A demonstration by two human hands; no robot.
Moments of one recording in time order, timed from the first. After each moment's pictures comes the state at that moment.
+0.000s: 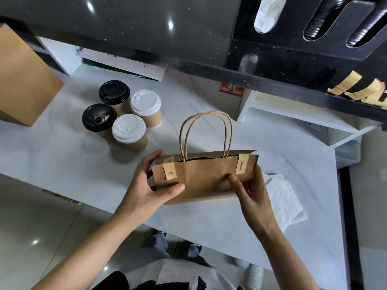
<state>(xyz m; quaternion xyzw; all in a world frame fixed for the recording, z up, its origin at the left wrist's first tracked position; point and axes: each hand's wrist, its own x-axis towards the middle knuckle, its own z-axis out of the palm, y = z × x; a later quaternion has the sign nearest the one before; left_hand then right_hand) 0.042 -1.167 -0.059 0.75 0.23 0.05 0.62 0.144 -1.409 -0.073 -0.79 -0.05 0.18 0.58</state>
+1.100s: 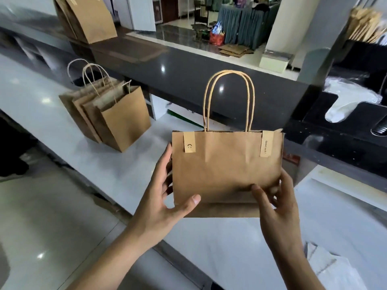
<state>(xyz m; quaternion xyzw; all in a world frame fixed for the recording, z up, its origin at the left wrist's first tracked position) -0.029 -1.064 0.039 0.73 0.13 0.27 0.61 0.126 -1.258 0.023 -0.76 -0.22 0.02 0.61</state>
